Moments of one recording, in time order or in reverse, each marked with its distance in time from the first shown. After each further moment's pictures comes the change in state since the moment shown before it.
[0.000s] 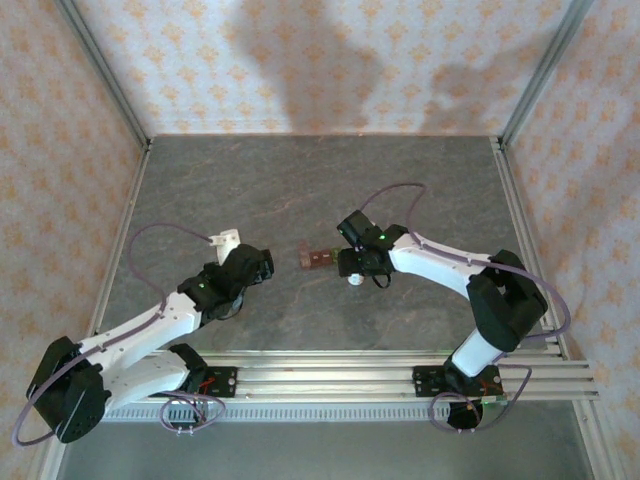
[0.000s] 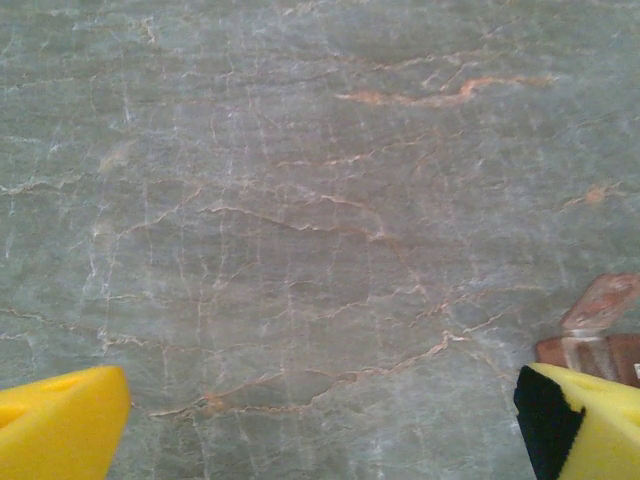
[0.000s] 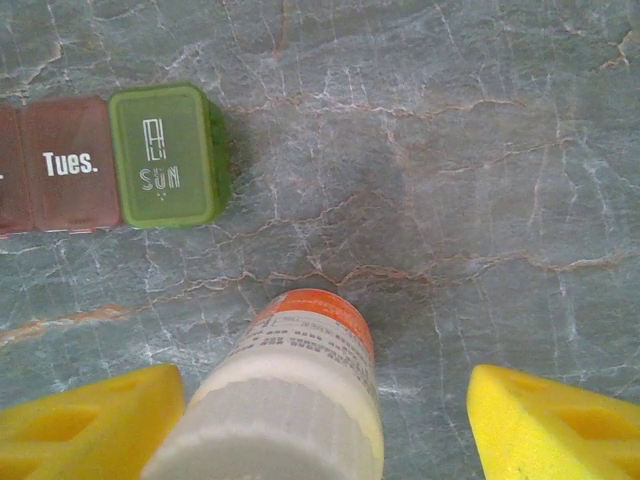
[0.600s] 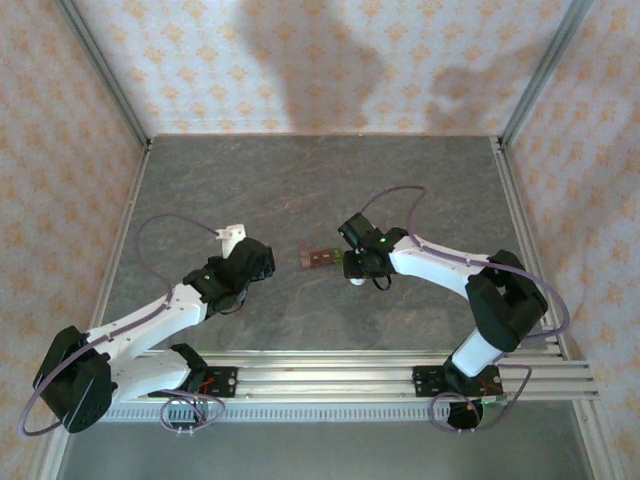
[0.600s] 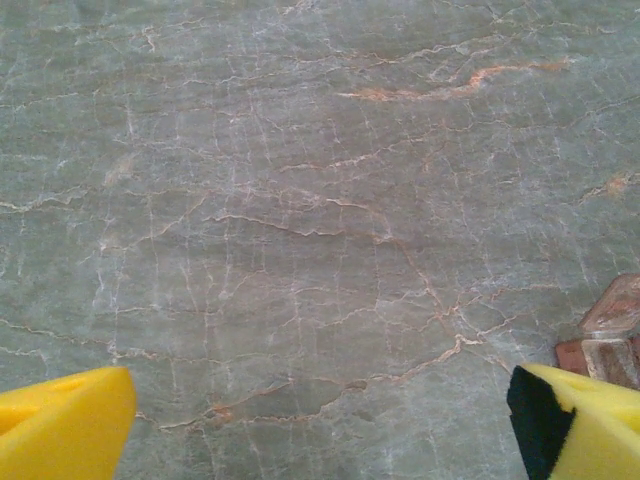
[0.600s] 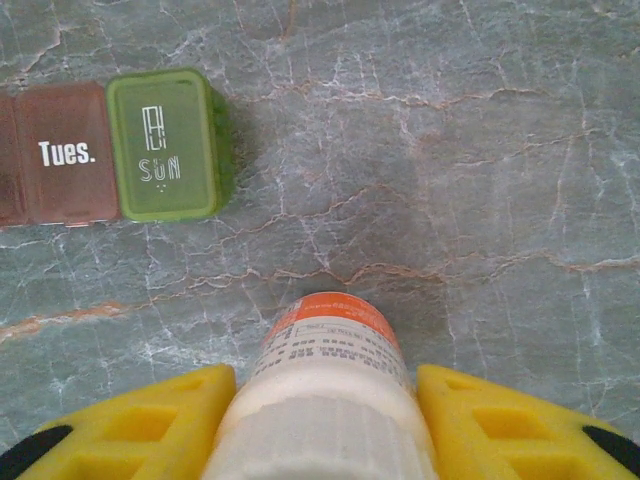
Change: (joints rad) left arm 0.002 0.068 0.067 -0.024 -0.001 0.071; right arm 0.000 -0.002 -0.032 0.035 -0.021 0.000
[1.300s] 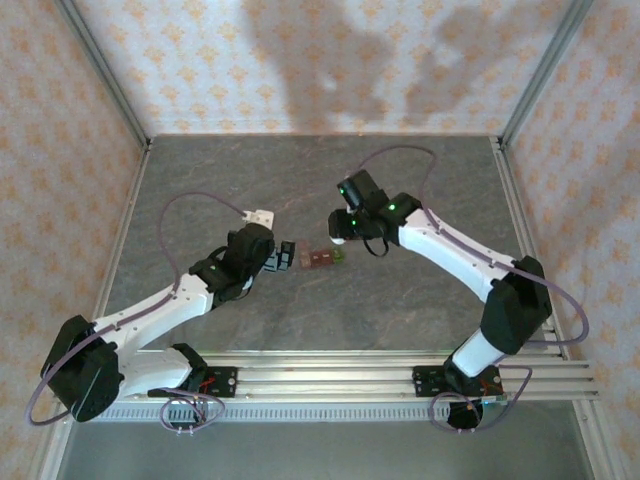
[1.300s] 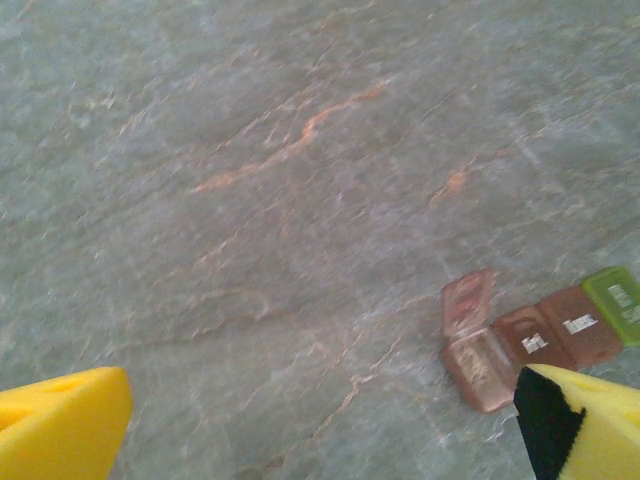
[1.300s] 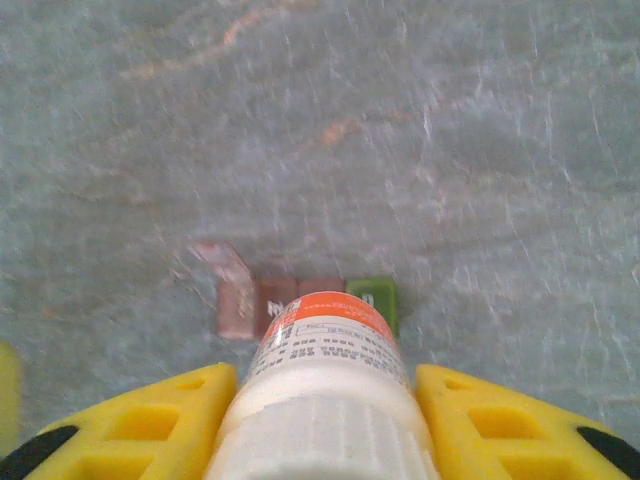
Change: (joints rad) left arm 0.001 0.073 0.082 0.185 0.169 0.398; right arm -0.046 -0.005 0.376 -0.128 -0.075 -0.053
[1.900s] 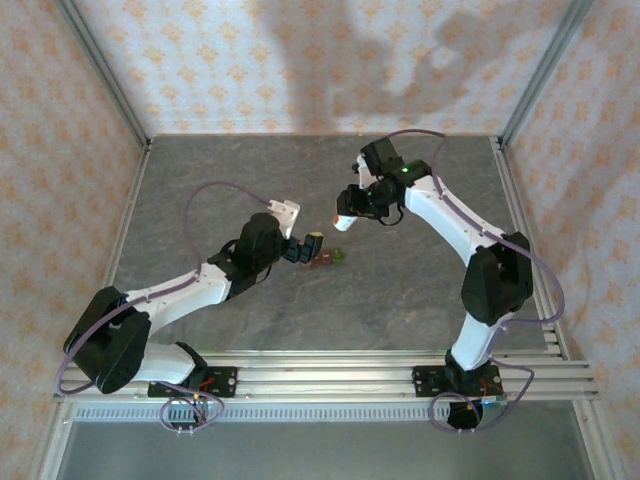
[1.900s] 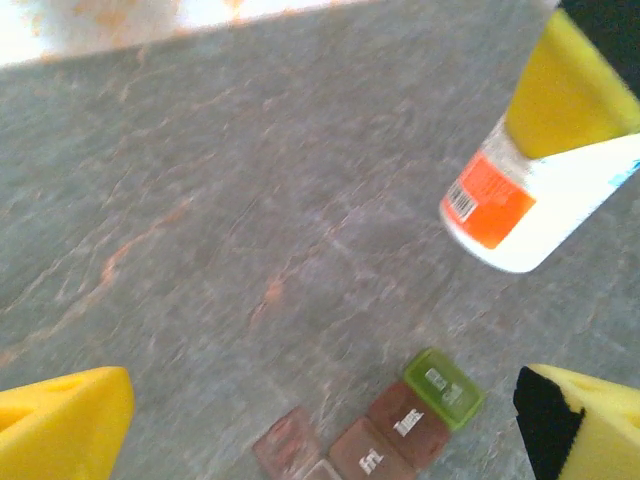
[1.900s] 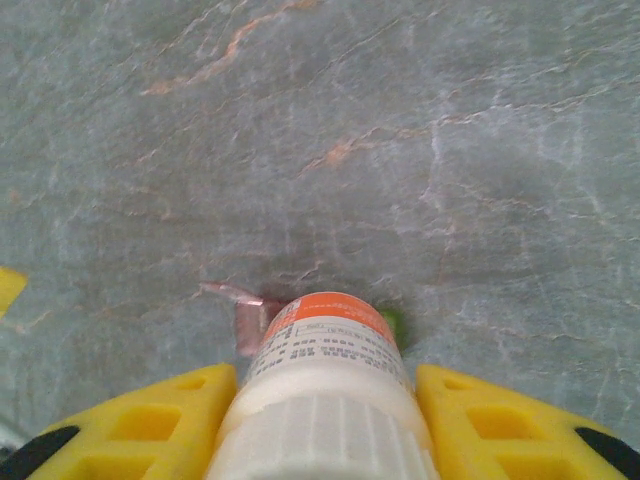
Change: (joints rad) left arm 0.026 0.177 -0.026 0.451 0.316 0.148; right arm -0.208 0.168 0.196 -0.135 -0.351 -0.121
